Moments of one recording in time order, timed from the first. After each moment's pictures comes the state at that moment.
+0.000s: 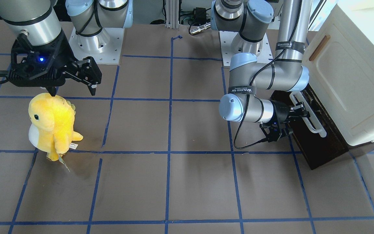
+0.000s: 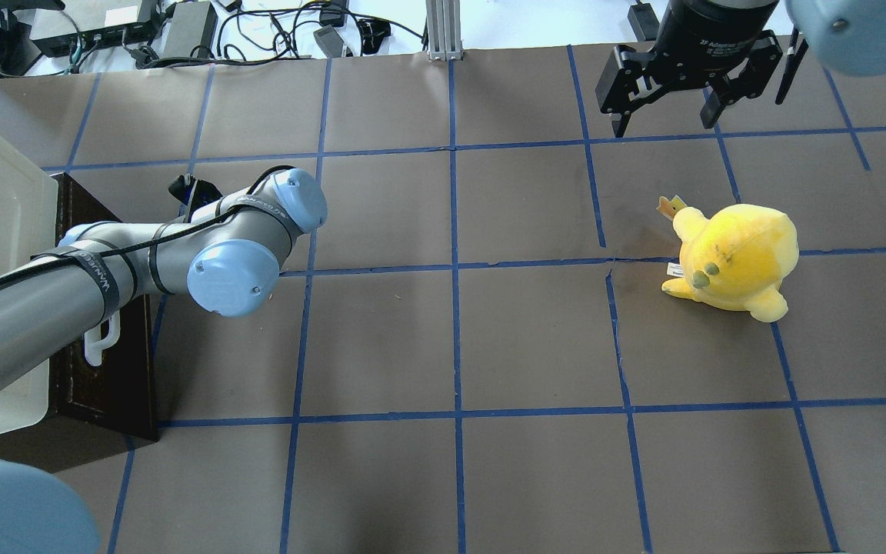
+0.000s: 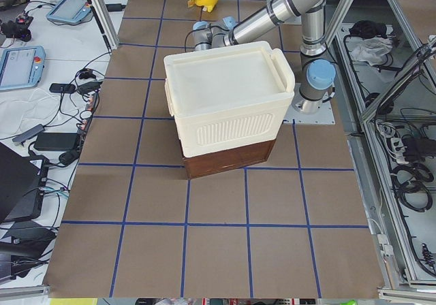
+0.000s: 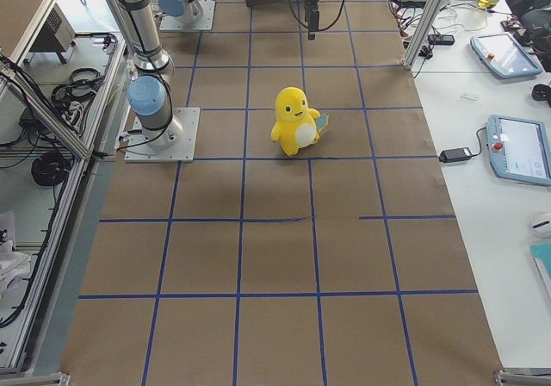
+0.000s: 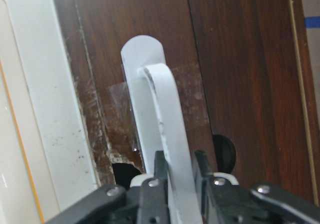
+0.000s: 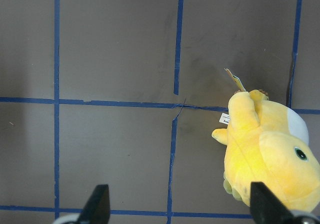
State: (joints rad) left arm -1.64 -1.94 -1.96 -1.30 2.74 -0.39; right arm 1.60 -1.48 1.44 -1.57 -1.58 -0.02
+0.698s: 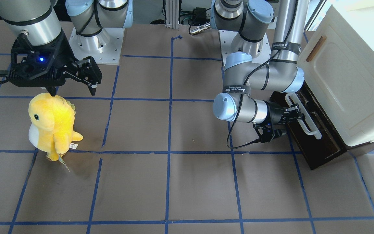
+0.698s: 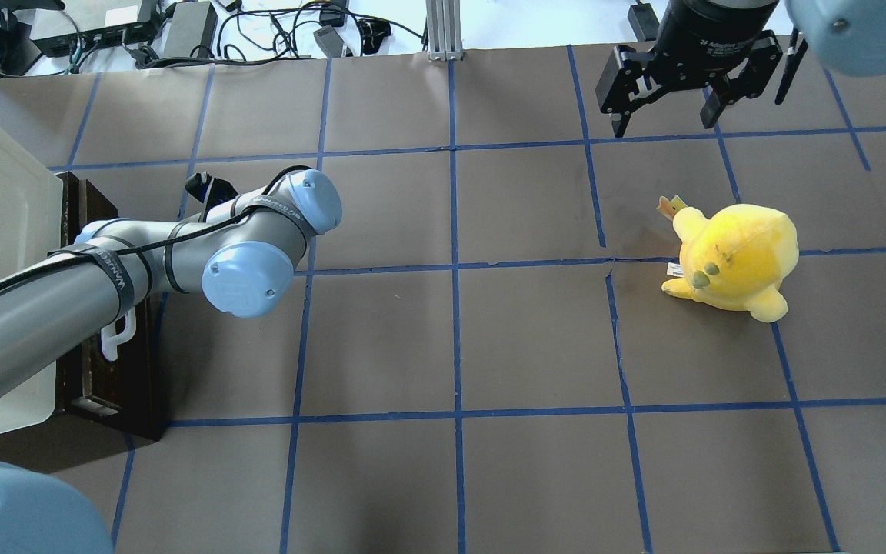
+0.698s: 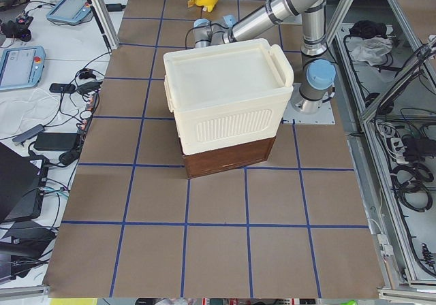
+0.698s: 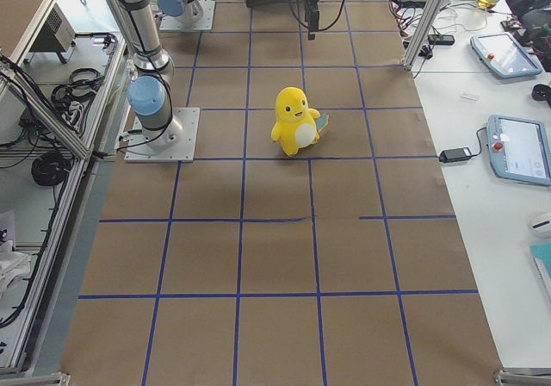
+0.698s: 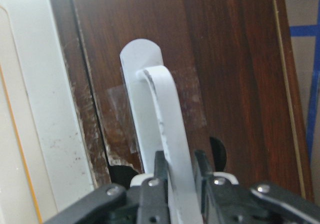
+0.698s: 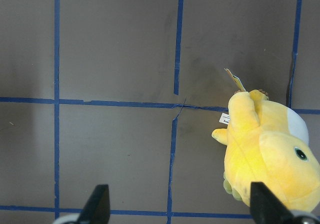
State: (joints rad) left arm -1.68 -1.94 -1.95 -1.29 2.73 -0.37; right arm 1.60 -1.48 1.44 -1.57 -1.58 -0.02
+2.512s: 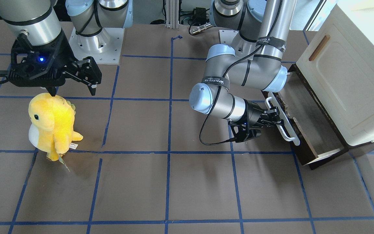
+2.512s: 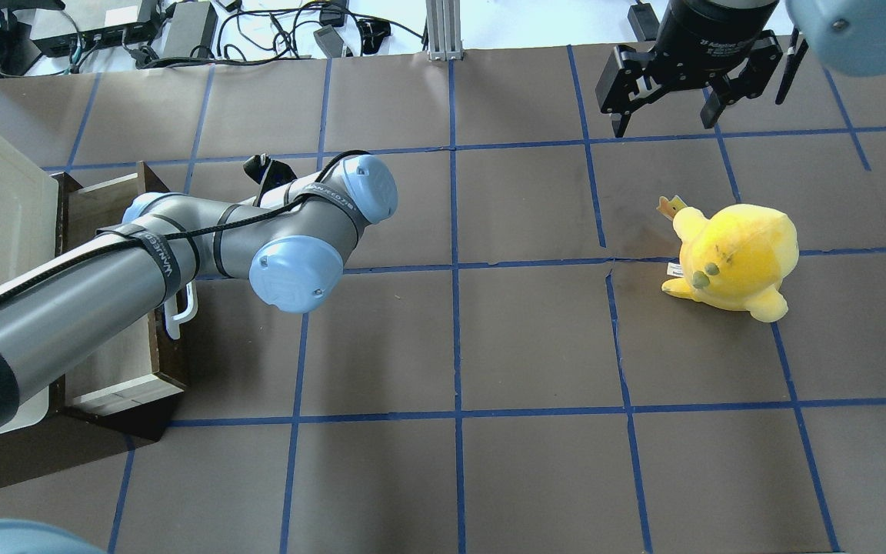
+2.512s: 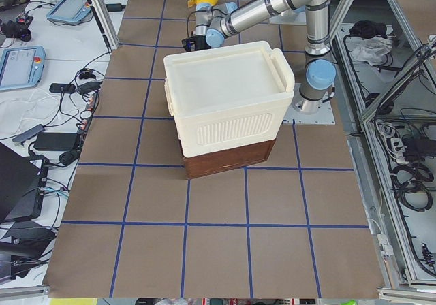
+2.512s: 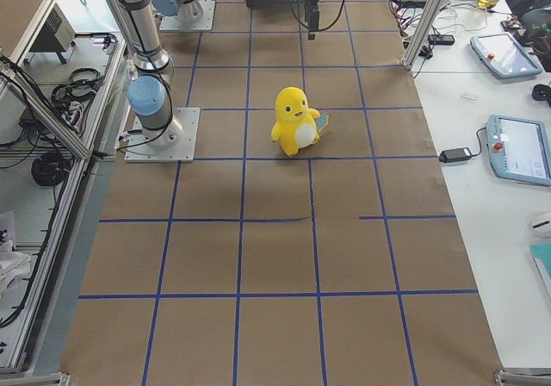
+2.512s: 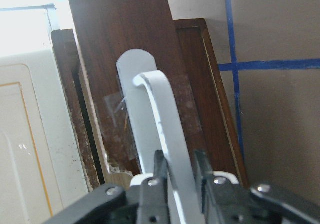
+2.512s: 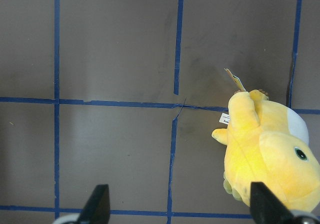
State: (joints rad) left arm -1.80 -1.95 -1.87 -1.30 2.64 -0.34; right arm 1.60 -1.48 1.44 -1.57 -1.58 -0.02
